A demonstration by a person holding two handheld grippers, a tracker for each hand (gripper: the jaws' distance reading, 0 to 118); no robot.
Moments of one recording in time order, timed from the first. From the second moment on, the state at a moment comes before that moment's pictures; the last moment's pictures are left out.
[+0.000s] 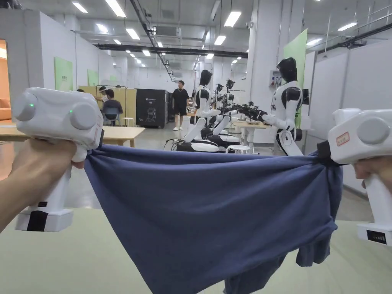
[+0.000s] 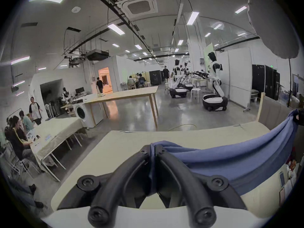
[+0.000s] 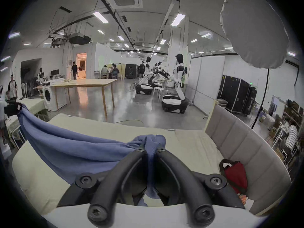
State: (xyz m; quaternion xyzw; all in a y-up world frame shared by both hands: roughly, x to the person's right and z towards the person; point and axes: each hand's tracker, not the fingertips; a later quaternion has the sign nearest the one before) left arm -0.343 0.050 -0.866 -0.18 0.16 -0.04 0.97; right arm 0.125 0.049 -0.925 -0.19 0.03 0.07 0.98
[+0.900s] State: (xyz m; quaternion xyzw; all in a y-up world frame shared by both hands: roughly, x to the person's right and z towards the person) left arm -0.342 -0.213 -0.707 -0.34 0.07 0.02 0.94; right arm 0.151 -0.238 -0.797 -0.37 0.05 0.05 0.93
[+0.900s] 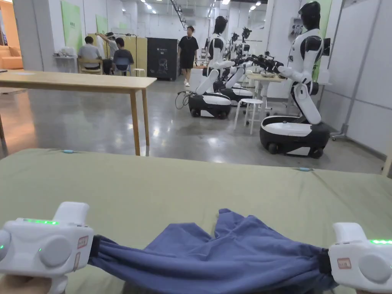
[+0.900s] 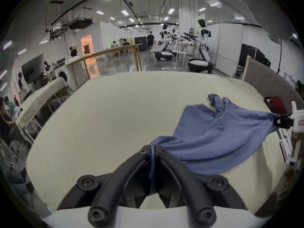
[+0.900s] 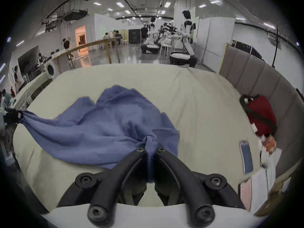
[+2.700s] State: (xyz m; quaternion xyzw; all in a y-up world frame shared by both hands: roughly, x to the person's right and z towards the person) left arm -0.385 -0.315 -0.611 -0.51 0.00 0.04 0.86; right arm 0.150 -0.279 -0.606 -0.33 0.06 0.00 0.94
